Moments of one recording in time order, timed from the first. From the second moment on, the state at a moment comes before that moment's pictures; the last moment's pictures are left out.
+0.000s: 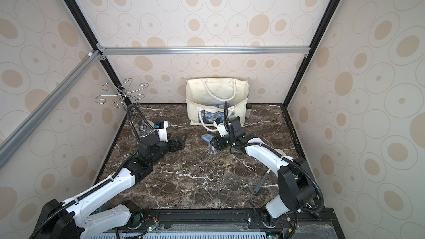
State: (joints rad) left arm -0.55 1.06 0.63 0.14 -0.12 -0.46; right arm 0.50 1.51 1.07 -0.33 -0.33 0.11
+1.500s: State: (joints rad) left arm -0.54 1.01 0.54 0.07 -0.22 -0.51; right arm 0.26 2.18 2.20 -0.73 -0.39 -0.02
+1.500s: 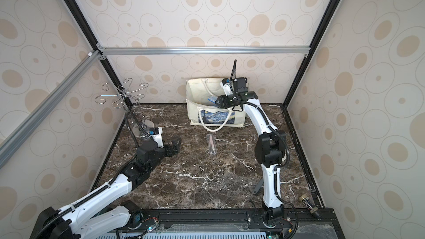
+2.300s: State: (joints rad) left arm -0.67 1.39 0.61 0.18 -0.17 -0.65; right arm 0.25 2.23 2.30 -0.78 -0.27 -0.02
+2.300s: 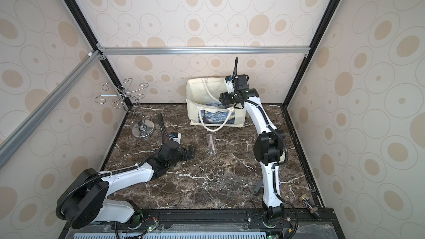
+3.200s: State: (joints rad) left arm -0.86 1.87 1.06 0.05 -0.38 -0.67; right arm 0.25 1.44 1.55 -0.47 -0.16 0.08
